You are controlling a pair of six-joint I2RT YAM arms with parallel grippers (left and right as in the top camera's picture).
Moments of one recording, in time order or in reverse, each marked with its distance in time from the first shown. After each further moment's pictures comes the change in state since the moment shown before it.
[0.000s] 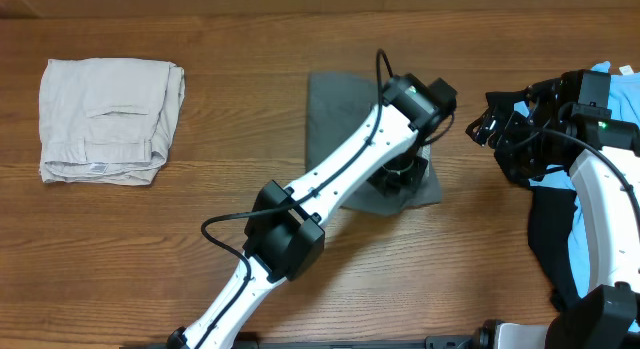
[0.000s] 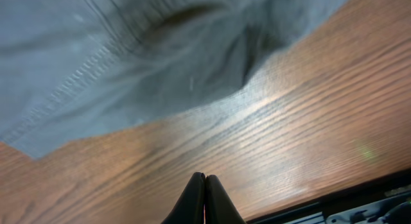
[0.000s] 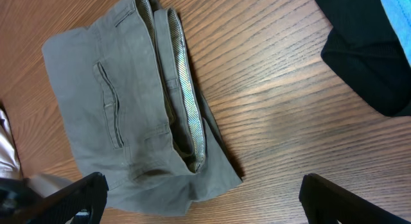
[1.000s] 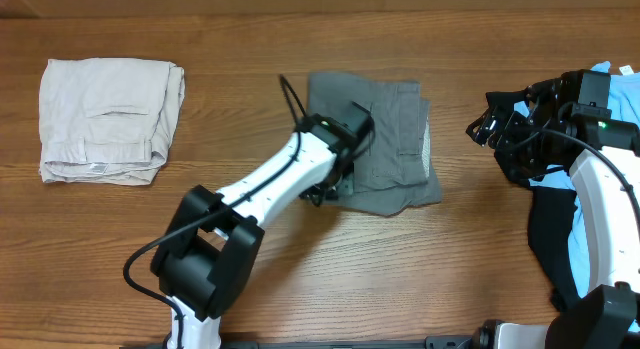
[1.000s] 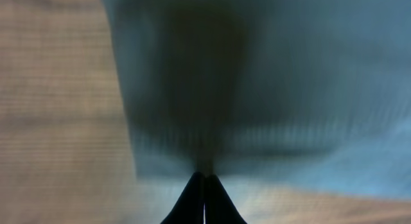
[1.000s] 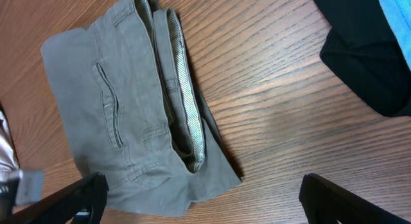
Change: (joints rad) left arm 0.188 -0.469 -0.988 0.708 -0.150 -0.257; right arm 0.000 0.000 0.000 0.000 0.003 0.000
